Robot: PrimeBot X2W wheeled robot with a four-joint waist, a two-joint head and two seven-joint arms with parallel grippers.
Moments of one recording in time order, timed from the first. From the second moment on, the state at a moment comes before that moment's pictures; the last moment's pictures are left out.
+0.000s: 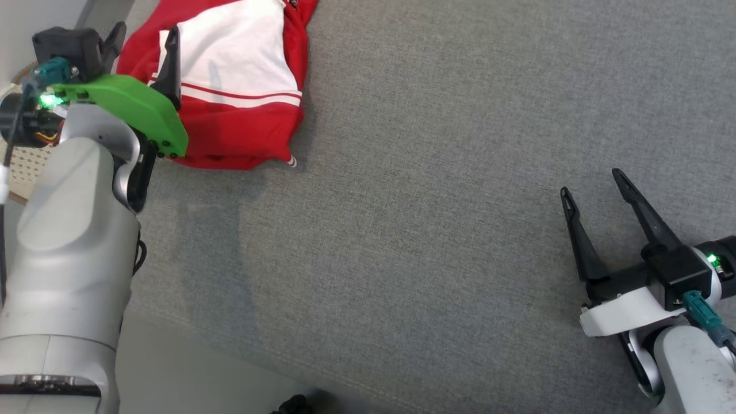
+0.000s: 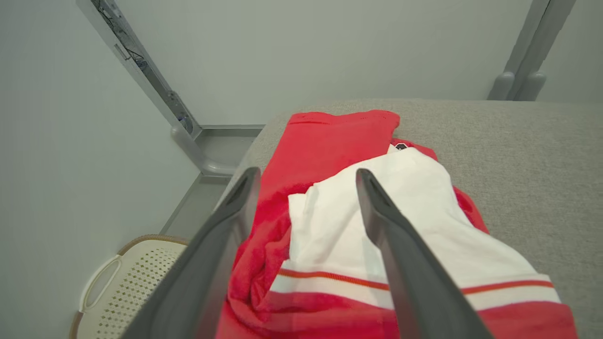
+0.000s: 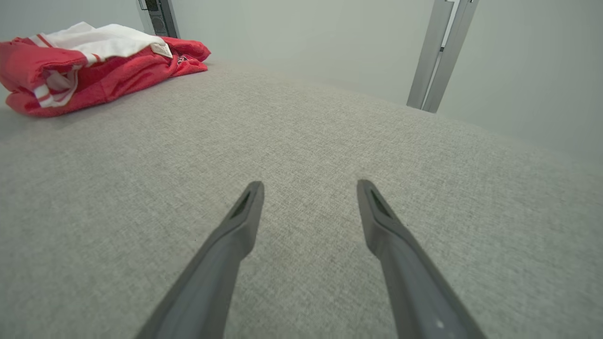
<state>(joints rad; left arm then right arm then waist) -0.95 0.20 -0.21 0.84 -0.33 -0.13 -0.08 -0.13 -0.24 0.09 0.02 -0.02 0.13 -0.26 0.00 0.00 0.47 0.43</state>
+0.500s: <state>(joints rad) -1.04 0.32 -0.52 1.00 -0.69 -0.13 0.10 -0.20 -0.25 0.09 -0.06 -0.02 0.13 -0.27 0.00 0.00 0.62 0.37</state>
